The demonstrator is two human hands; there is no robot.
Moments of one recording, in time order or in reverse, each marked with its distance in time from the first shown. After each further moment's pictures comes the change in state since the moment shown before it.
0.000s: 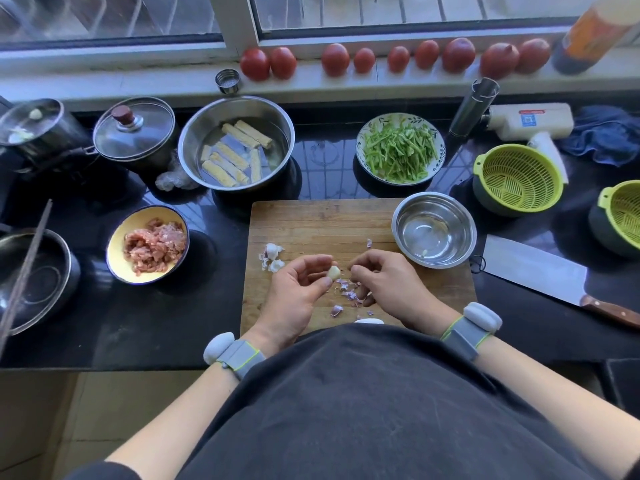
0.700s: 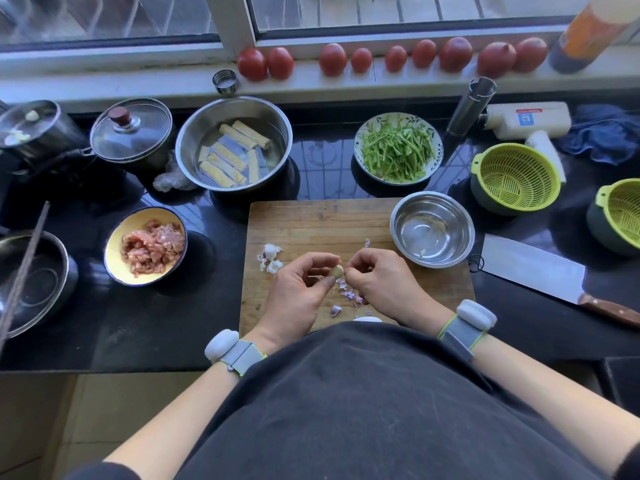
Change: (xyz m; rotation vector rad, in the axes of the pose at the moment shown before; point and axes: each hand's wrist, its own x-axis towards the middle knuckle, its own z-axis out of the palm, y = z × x) left_hand 0.000 0.004 0.004 0.245 -0.033 0.187; right_hand -0.001 -0.008 0.003 -0.179 0.042 -0.108
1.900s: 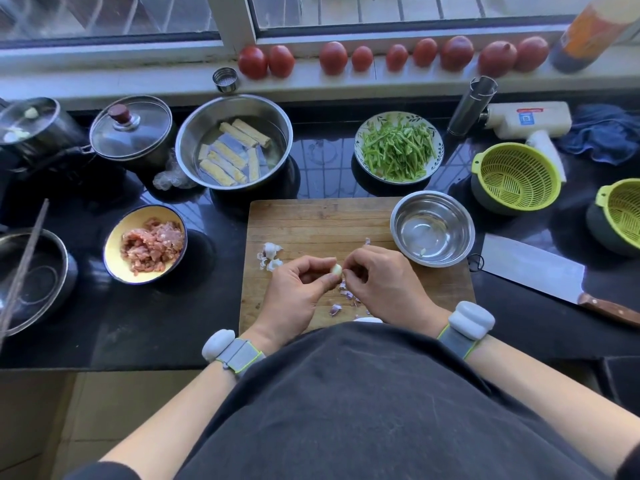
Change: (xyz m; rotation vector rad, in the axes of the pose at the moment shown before) left_hand -0.002 0.005 0.001 -0.205 0.048 -0.162; right_hand -0.006 0.007 -0.001 -0.371 0.131 -0.481
